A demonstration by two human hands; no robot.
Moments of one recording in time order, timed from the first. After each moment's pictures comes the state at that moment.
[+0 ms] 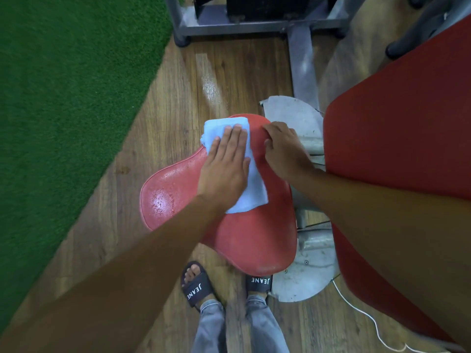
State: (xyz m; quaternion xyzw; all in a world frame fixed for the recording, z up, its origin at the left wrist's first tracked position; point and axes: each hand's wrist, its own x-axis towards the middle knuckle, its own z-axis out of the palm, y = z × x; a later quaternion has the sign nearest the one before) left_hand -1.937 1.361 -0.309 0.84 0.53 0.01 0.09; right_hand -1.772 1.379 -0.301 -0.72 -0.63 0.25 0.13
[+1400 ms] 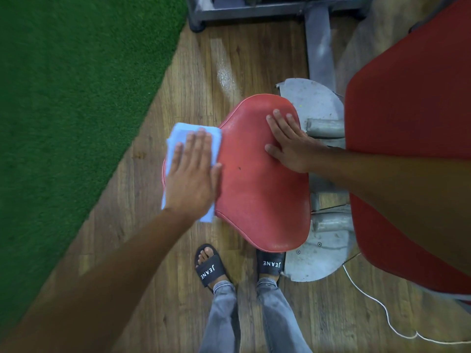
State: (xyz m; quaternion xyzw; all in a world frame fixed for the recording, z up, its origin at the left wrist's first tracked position) left_hand -2.031 1.309 -0.278 0.80 0.59 -0.03 0.07; right_hand -1.775 1.356 -0.298 -0.60 -0.72 0.34 -0.09
